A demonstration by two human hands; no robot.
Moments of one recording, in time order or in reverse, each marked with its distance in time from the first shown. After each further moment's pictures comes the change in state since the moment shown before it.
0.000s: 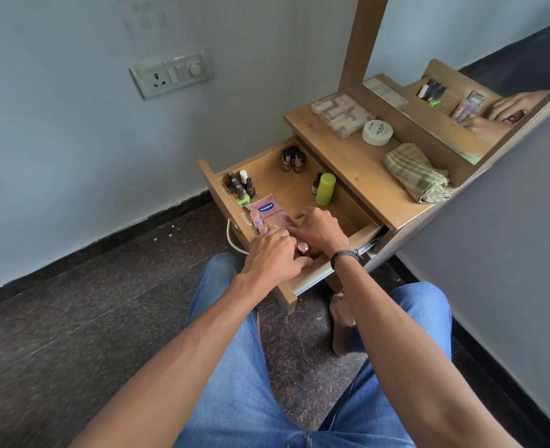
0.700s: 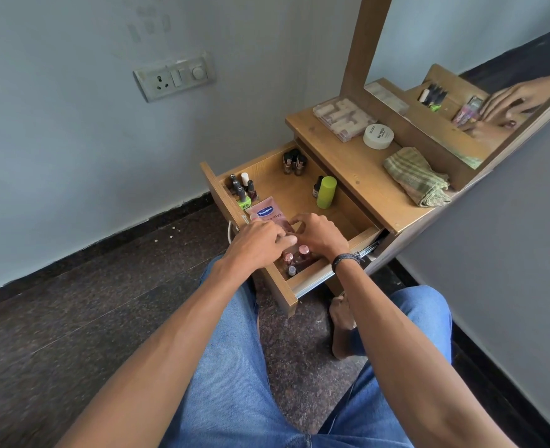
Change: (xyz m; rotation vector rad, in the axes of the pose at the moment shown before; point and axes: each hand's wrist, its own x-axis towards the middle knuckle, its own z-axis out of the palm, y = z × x) left_hand 0.002 -0.021 -0.045 -0.193 -0.139 -0.096; right_hand -0.005 -0.004 -0.001 -0.059 -0.075 -0.128
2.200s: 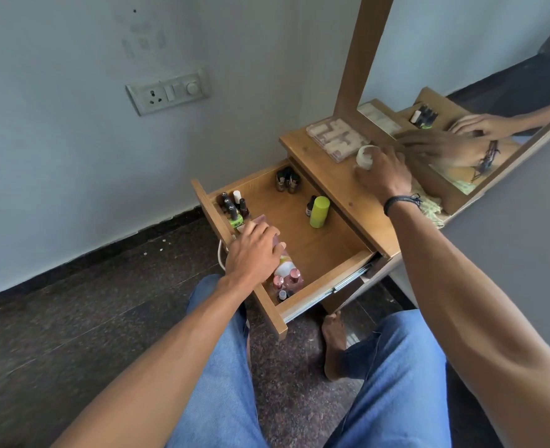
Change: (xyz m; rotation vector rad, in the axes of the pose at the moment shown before) left_hand 0.045 -0.014 0.034 0.242 0.309 -0.008; right_hand 0.068 0.059 -0.168 -0.260 0.443 0.240
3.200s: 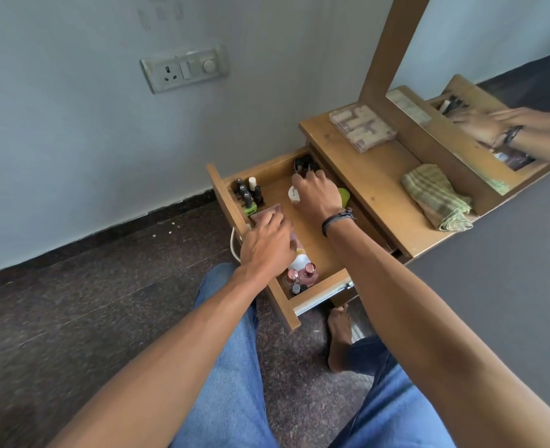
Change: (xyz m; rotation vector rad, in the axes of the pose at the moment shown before) left_hand 0.000 0.000 0.003 0.055 -0.016 0.000; right_hand -0.051 -0.114 0.105 -0.247 -0.114 -0.506
